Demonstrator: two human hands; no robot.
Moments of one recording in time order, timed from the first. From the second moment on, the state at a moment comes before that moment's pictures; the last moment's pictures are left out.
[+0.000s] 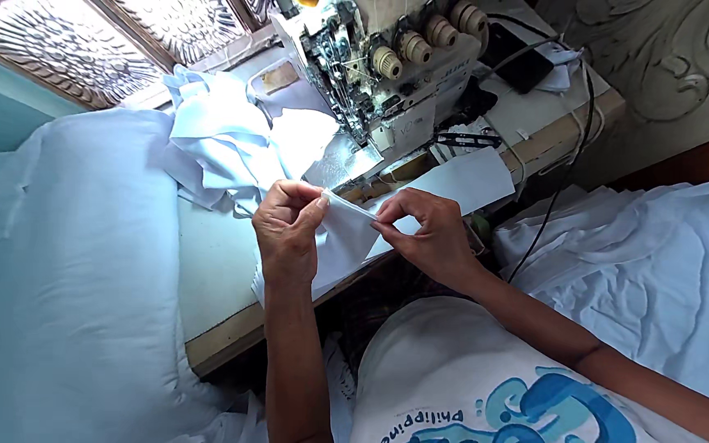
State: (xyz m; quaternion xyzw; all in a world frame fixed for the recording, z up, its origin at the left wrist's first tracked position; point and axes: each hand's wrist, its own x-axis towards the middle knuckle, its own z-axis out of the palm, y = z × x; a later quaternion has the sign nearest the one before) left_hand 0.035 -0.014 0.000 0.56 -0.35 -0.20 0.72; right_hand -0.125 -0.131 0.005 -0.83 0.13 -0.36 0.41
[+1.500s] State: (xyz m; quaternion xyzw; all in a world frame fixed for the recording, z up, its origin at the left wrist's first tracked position) left_hand 0.077 -0.102 0.014 0.88 -0.43 0.09 0.20; right_hand -0.068 -0.159 -0.015 -0.90 0.25 -0.34 0.08
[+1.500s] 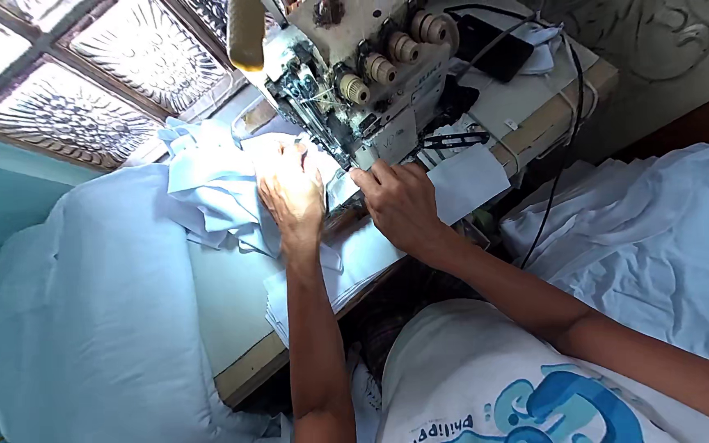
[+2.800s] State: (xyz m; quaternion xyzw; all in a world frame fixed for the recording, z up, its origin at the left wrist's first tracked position) left_hand 0.068 0.085 -0.020 0.88 -0.39 -0.12 0.25; right_hand -0.210 -0.269 -0.037 -0.78 0.46 -0.38 0.17
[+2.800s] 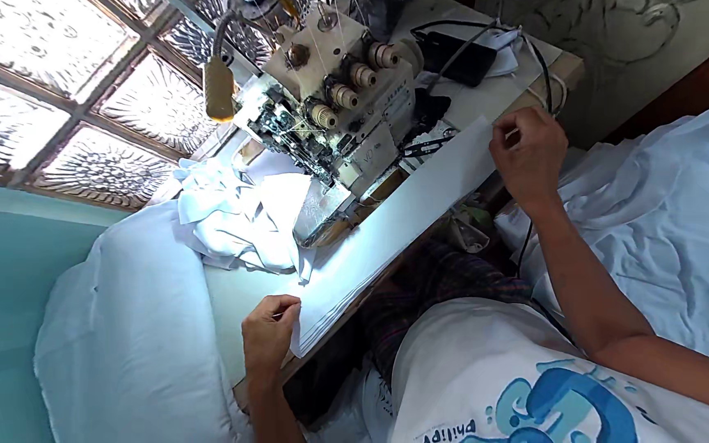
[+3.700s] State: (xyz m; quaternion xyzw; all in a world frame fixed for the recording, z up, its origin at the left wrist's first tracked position) left_hand 0.079 0.174 0.004 0.81 -0.22 -0.02 0.54; right_hand -0.170 -0.223 -0.008 -0.75 0.39 -0.23 0.48
